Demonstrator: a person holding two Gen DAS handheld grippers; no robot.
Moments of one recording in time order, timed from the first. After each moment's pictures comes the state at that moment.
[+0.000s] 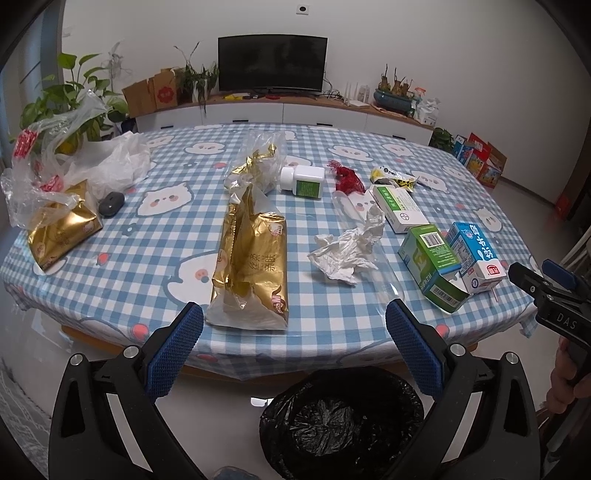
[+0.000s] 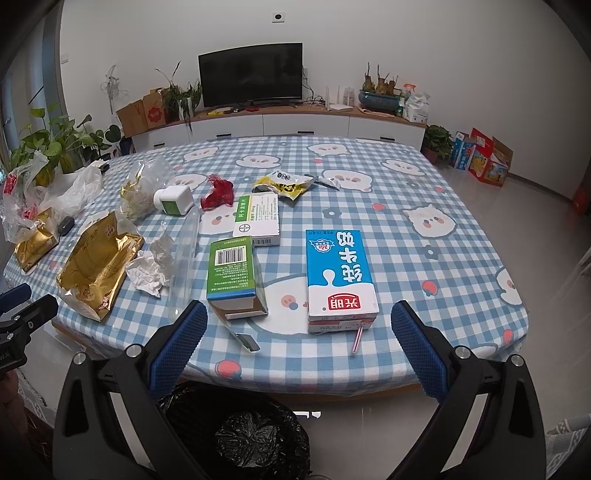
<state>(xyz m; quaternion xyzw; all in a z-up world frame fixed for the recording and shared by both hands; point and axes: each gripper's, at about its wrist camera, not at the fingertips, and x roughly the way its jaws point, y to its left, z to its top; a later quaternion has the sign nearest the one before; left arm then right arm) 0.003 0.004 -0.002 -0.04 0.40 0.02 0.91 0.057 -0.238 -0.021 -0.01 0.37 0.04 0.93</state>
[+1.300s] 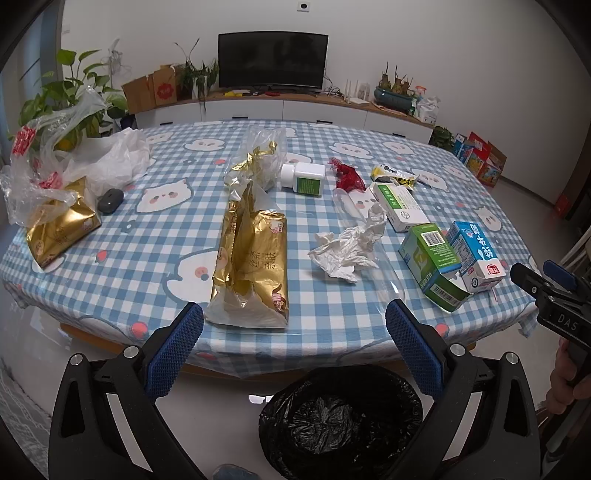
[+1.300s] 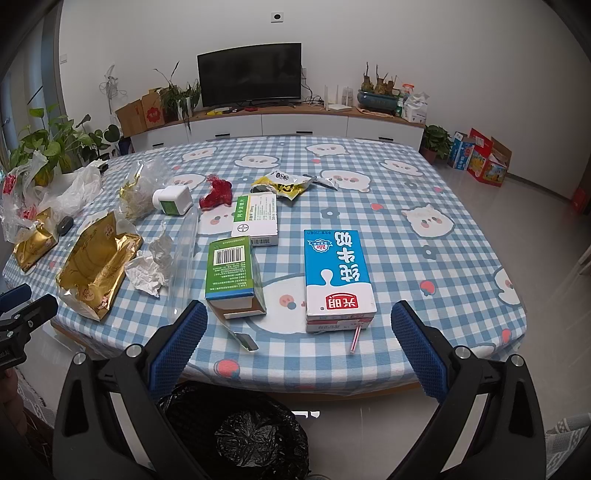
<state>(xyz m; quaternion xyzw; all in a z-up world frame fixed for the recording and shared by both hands) 0.005 0.005 -0.004 -0.04 0.41 0.02 0.91 0.057 -0.238 -0.020 -0.01 0.38 0.04 0.93</state>
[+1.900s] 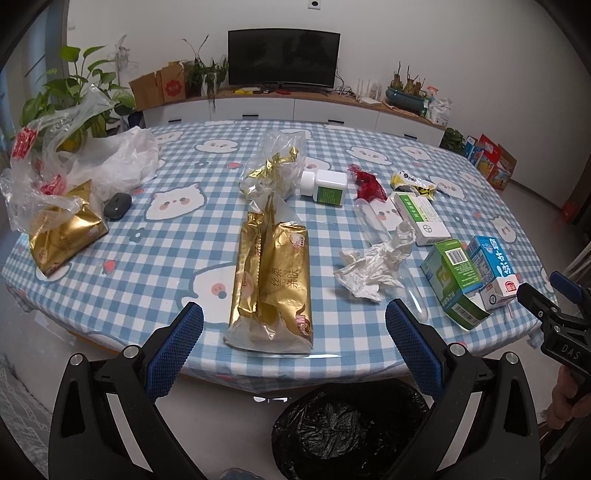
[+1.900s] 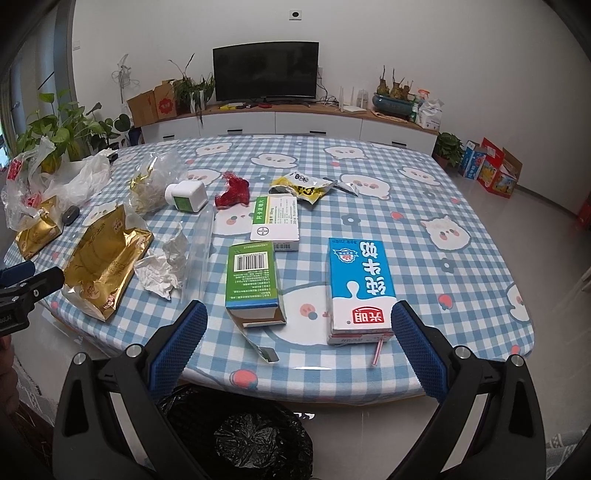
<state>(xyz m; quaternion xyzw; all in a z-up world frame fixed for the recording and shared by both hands) 0.033 0.026 -0.002 -0.04 0.42 0.03 0.91 0.070 -0.213 -0.021 -0.03 0.38 0.06 0.92</state>
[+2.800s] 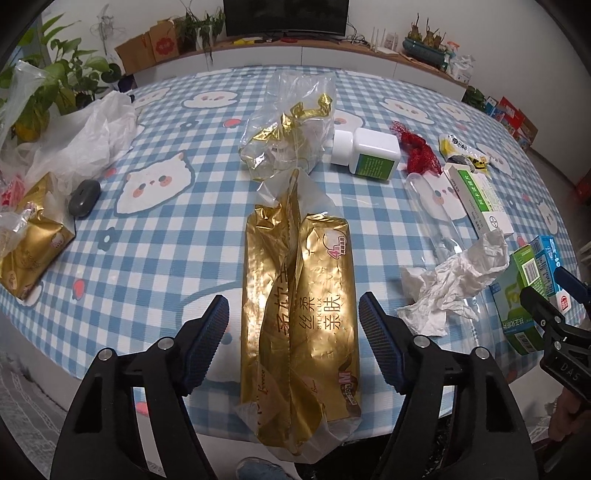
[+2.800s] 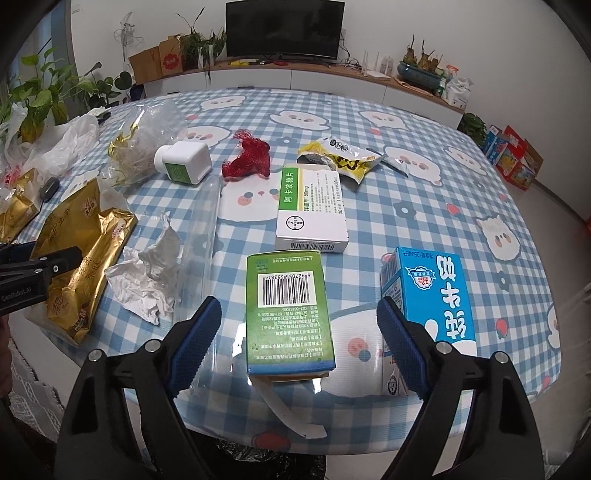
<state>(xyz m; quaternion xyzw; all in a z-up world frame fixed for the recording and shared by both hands) 0.131 0.059 -0.054 -0.04 0.51 0.04 0.86 0.152 -0.163 -0.066 -0.06 0.45 0.08 0.89</state>
